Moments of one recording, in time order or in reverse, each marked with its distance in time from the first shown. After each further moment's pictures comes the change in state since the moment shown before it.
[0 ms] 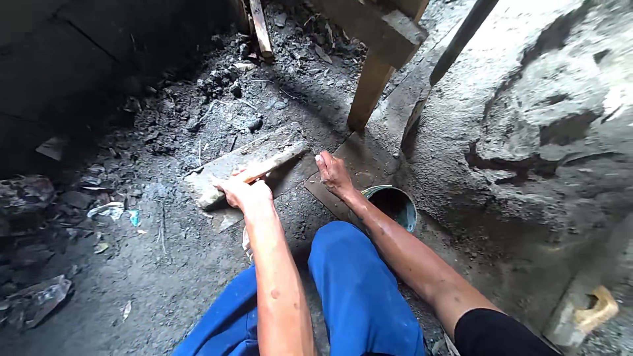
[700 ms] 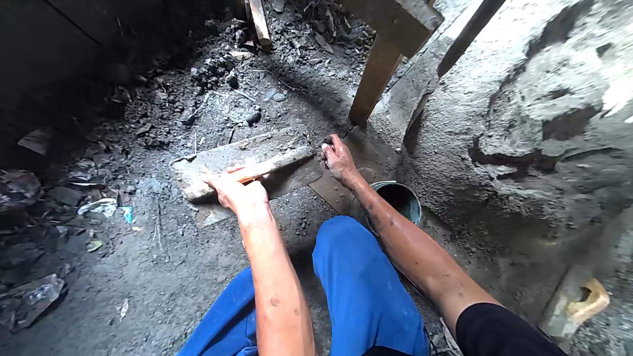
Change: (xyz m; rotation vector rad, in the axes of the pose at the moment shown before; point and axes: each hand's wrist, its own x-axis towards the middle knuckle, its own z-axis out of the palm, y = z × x) left_hand 0.005 0.017 -0.008 0.055 -0.048 0.020; right_hand 0.022 0.005 -0.003 0.406 -0.116 0.282
